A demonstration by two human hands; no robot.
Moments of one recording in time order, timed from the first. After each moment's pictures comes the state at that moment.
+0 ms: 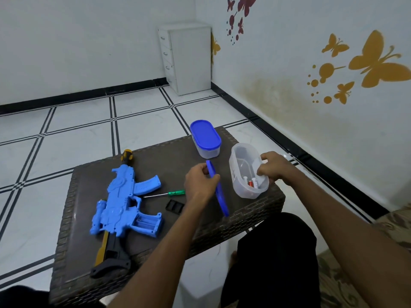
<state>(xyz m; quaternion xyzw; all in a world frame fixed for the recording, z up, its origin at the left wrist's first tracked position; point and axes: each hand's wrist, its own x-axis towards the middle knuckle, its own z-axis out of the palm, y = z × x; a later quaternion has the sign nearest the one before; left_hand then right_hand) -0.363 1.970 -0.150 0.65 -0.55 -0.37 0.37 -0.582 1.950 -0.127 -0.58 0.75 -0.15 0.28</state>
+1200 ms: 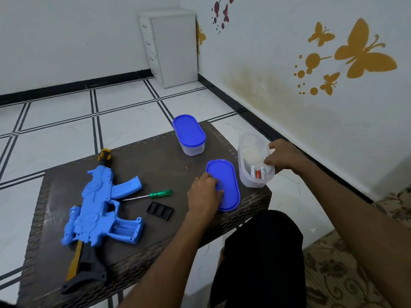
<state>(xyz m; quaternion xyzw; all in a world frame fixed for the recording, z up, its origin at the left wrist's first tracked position) -0.405 1.973 -0.189 0.60 -0.77 -0.16 0.14 -0.652 1.933 -0.130 -0.56 0.78 -0.14 0.25</state>
